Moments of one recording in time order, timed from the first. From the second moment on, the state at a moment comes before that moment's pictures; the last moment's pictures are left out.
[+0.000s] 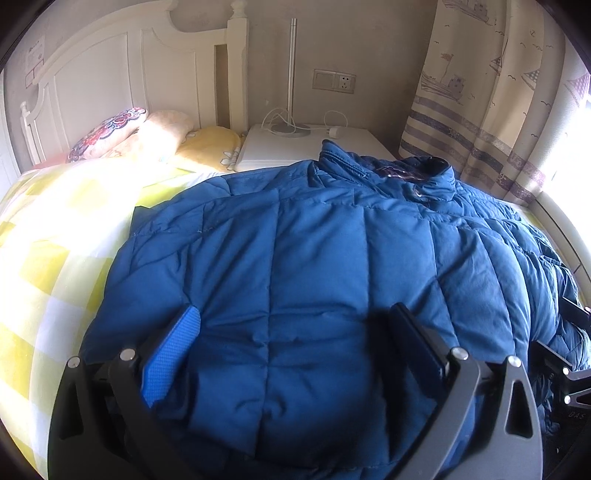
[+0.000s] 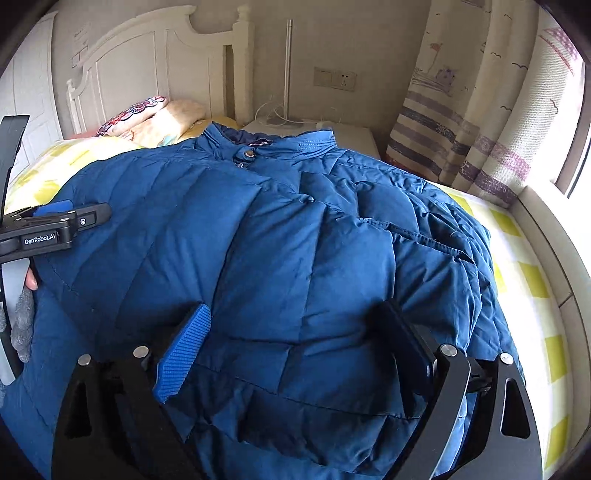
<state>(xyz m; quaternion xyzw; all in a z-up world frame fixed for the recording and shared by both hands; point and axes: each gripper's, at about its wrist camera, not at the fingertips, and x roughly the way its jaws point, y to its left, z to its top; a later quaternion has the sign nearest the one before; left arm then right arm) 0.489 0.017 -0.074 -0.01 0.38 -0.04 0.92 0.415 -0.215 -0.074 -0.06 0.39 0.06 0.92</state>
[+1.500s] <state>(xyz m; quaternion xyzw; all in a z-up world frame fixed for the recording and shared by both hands) 0.286 -0.014 -0.060 0.05 0.38 -0.02 0.92 0.230 -0.203 -0.070 -0.09 0.40 0.12 0.90</state>
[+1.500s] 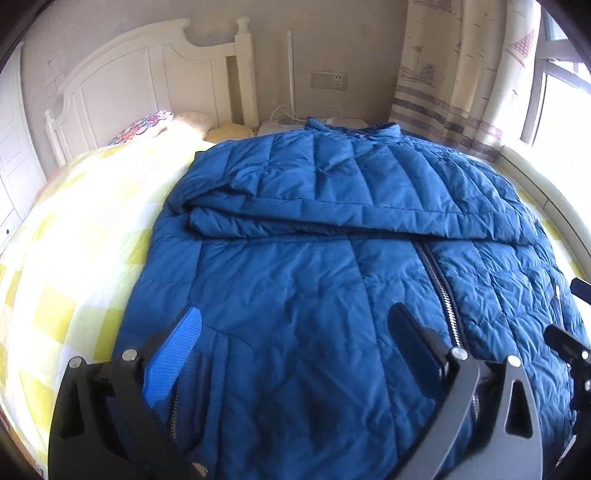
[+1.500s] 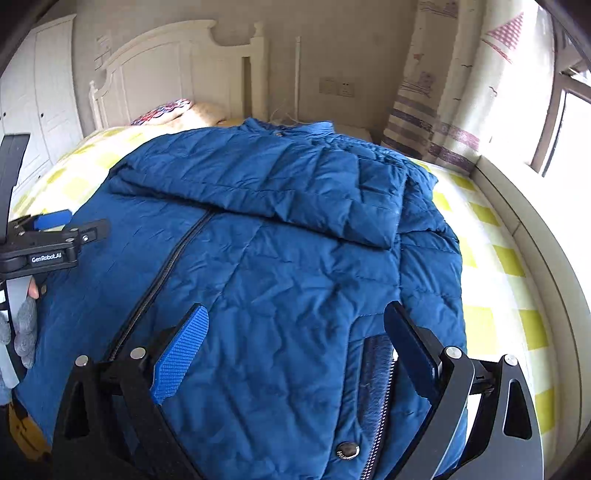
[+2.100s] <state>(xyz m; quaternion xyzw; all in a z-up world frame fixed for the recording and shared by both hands) 0.231 0.048 -0.076 0.04 0.38 0.07 0.92 0.169 -0.264 -0.099 -0.01 0.40 0.04 0.92</state>
